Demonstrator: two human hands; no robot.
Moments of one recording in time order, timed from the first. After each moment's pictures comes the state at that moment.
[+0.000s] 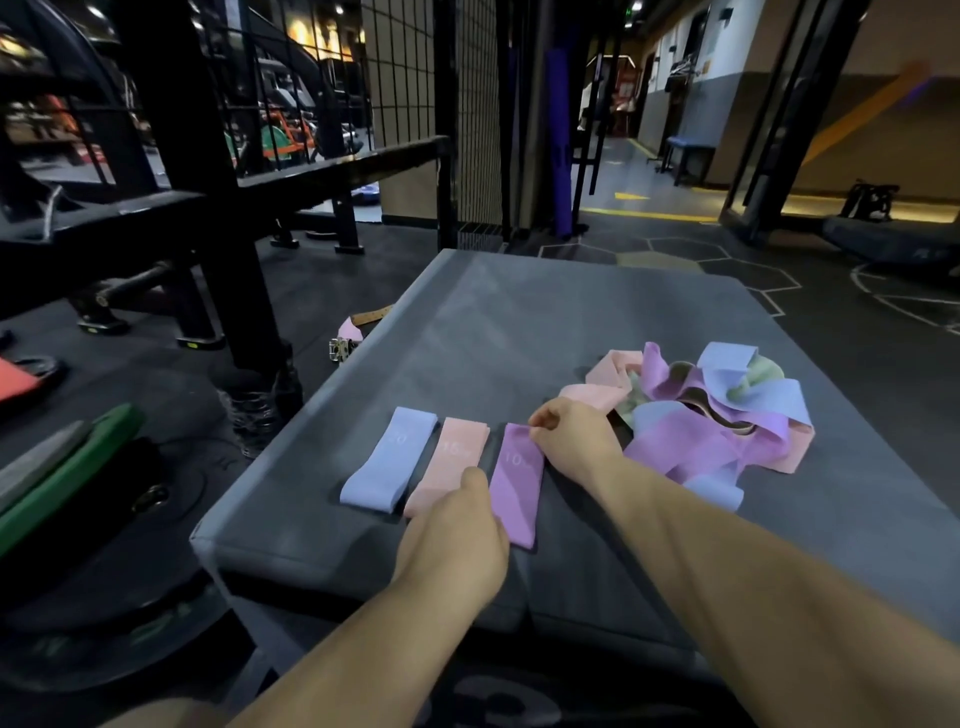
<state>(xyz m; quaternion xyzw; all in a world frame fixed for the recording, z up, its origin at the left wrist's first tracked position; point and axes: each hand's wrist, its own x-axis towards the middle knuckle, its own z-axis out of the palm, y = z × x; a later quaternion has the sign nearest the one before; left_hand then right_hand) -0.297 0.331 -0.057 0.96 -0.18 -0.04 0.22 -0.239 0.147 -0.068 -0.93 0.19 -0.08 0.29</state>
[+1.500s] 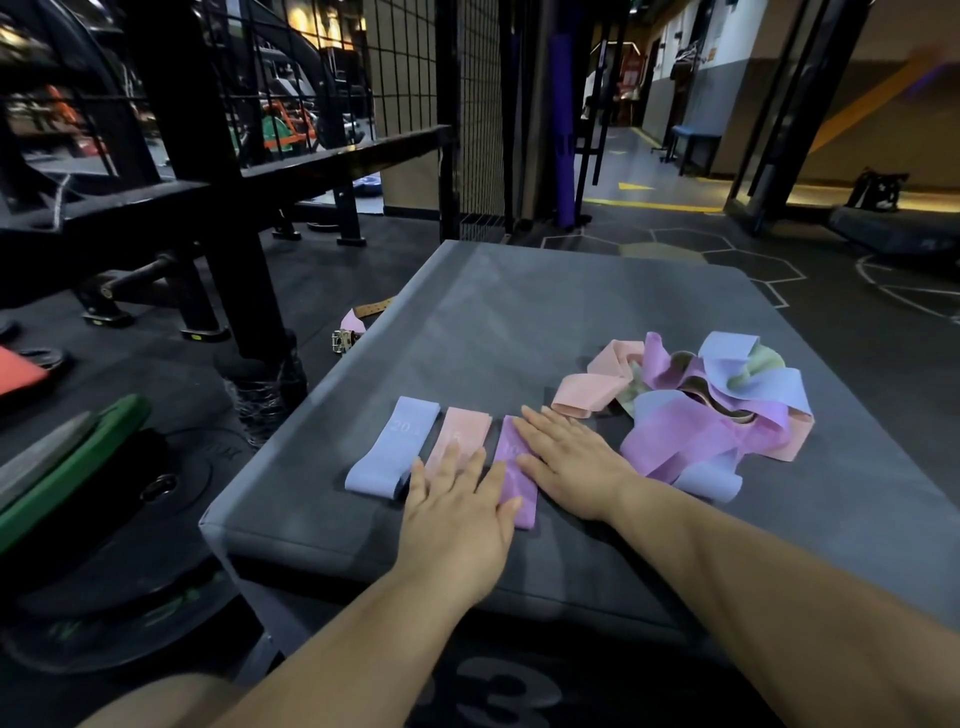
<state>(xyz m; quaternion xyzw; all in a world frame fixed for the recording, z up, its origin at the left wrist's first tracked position) -0.286 0.332 -0.081 0.96 -0.27 -0.01 0.05 -0.271 0.150 -0.083 -1.00 -0.02 0.05 0.06</state>
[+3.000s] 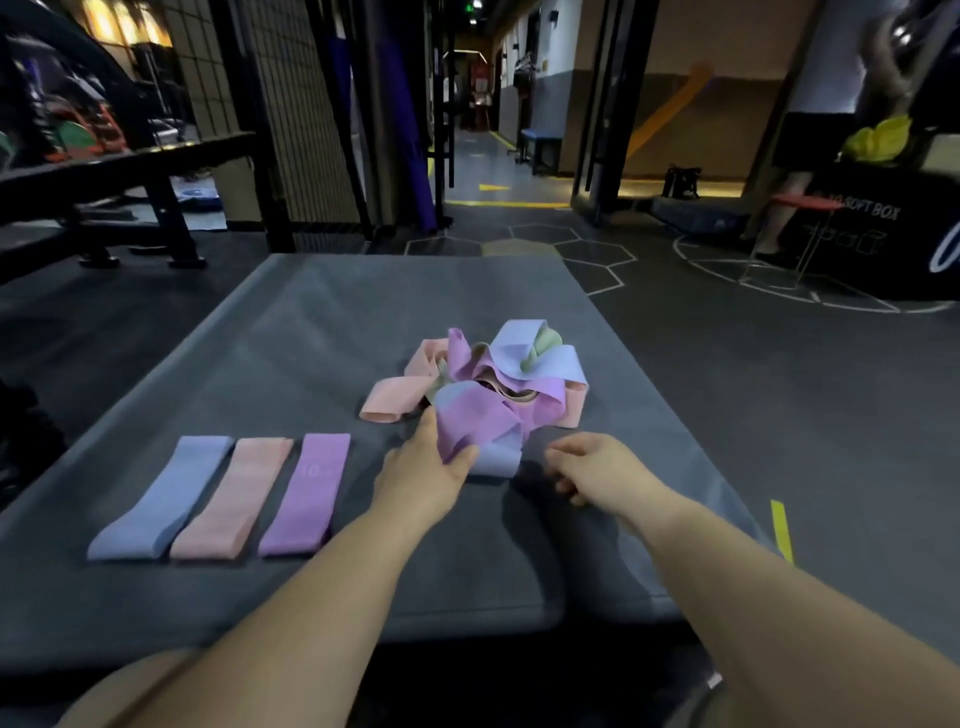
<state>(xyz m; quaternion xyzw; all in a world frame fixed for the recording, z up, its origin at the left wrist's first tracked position) -0.300 0.173 -0.067 0.91 -0.24 -0.13 0.32 -0.422 0.014 -0.052 -0.79 0.34 -0.09 0.50</state>
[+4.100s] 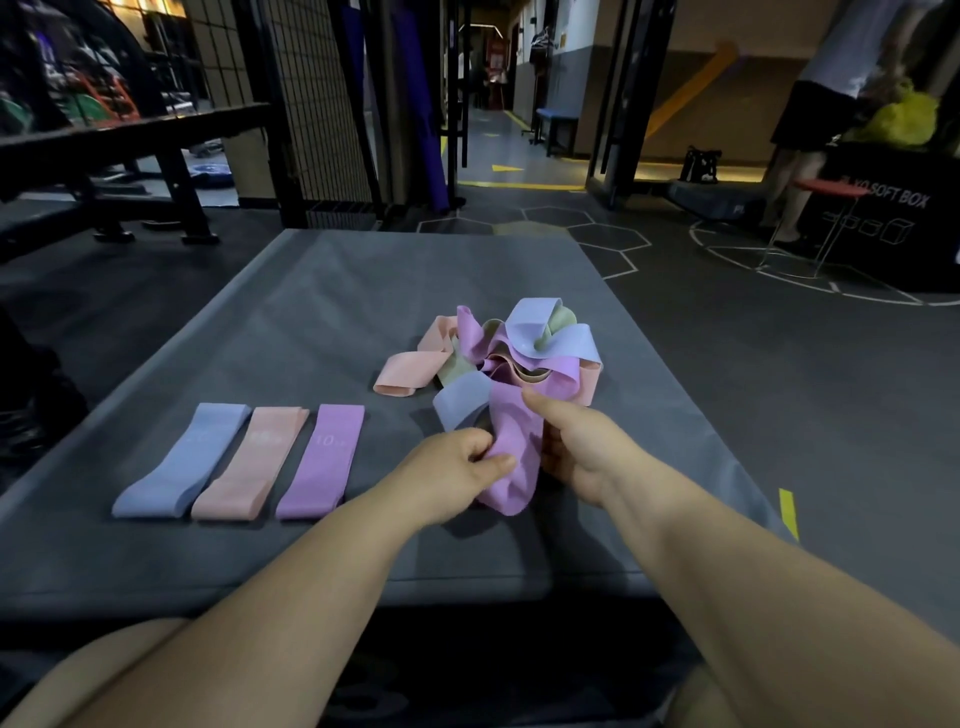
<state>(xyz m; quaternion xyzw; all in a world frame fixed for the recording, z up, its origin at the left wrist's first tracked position) -0.328 0.192 -0.049 0.84 -0.36 -0.20 0.34 -0.399 0.044 -0.046 -0.55 0.30 -0.11 0.77</state>
